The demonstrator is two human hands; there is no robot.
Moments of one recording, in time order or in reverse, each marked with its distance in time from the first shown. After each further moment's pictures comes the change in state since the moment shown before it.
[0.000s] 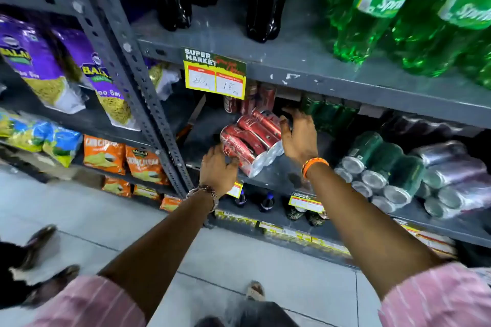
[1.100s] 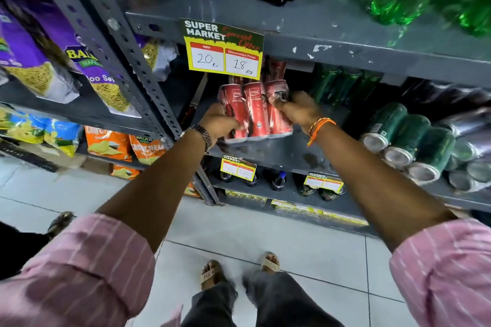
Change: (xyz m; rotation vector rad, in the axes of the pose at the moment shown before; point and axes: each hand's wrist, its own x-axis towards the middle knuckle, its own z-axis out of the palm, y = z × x) left_hand 0.084 0.007 -0.041 -0.310 -0.312 -0.143; right_hand 0.042 0.002 0.041 0.312 -0.355 0.455
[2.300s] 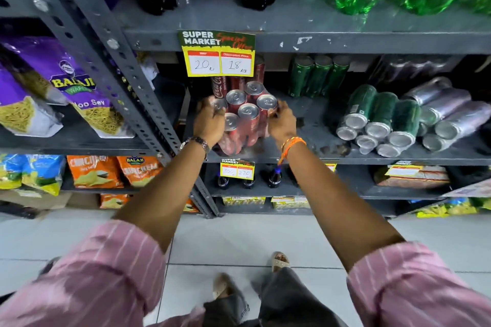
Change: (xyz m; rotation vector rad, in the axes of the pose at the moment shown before) left_hand 0.004 -0.010 -0.005 0.247 0.201 0.221; right_hand -0.063 0.002 0.052 0.197 0.360 0.012
